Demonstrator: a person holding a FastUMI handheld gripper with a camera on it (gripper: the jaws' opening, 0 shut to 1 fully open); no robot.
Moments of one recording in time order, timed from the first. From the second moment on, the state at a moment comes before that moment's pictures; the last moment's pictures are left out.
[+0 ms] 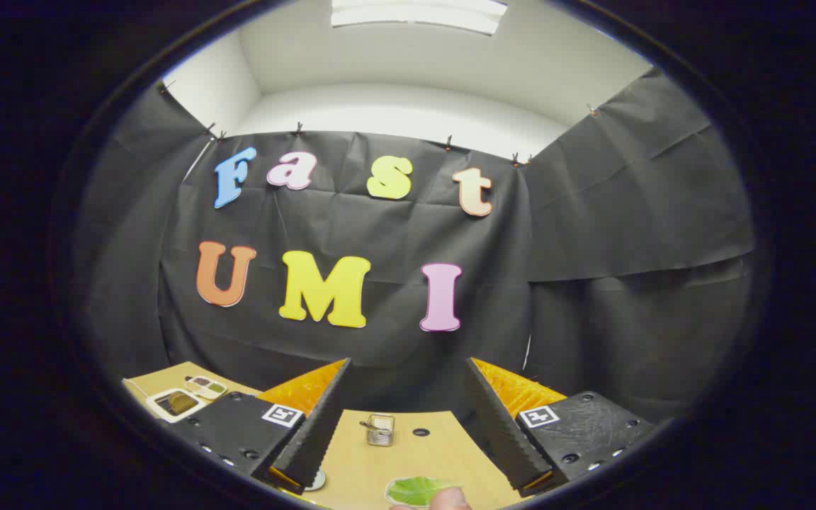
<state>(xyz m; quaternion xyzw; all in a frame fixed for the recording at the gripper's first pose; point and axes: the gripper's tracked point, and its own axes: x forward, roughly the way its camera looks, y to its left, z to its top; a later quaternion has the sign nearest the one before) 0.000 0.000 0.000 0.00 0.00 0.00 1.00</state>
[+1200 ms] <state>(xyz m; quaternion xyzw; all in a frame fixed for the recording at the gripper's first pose) -0.022 -0.085 -0.108 0.01 0.11 -0.08 0.99</state>
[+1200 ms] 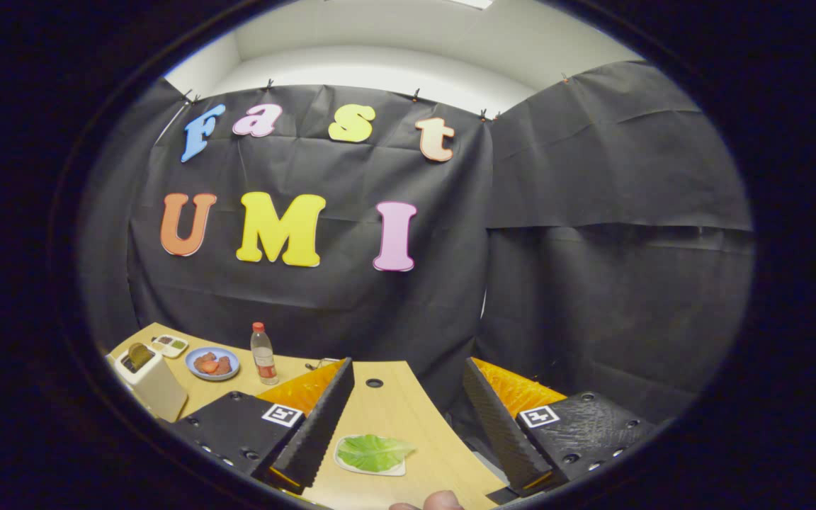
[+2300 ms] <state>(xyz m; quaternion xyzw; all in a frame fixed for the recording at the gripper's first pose) 0.078 -0.095 -0.455 0.06 0.36 0.05 0.93</state>
